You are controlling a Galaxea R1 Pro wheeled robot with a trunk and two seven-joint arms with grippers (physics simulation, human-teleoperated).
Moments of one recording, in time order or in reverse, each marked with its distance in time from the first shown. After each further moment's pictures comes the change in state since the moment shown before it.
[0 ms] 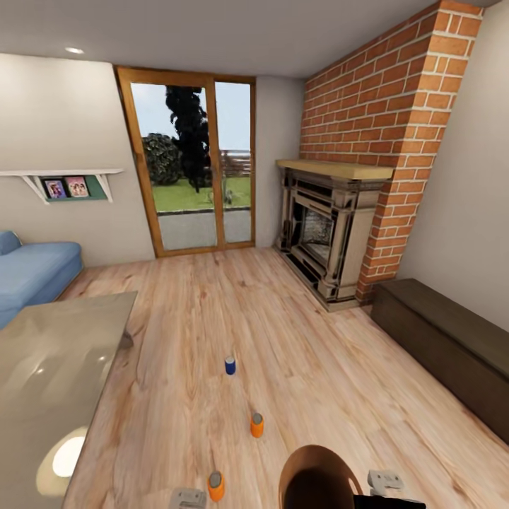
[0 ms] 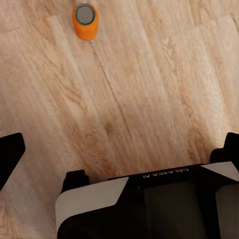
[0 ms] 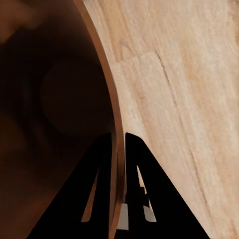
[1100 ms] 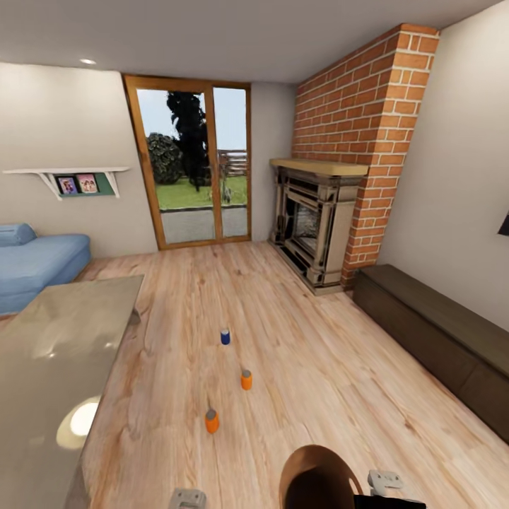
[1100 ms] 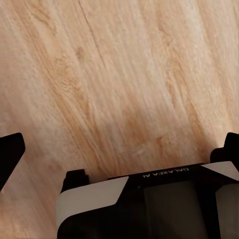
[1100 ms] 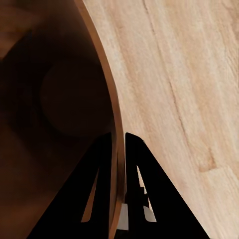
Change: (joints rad) left arm 0.000 0.000 0.000 0.002 0.000 0.000 0.000; right arm 0.000 -0.001 0.000 0.000 0.000 0.000 0.000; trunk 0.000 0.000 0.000
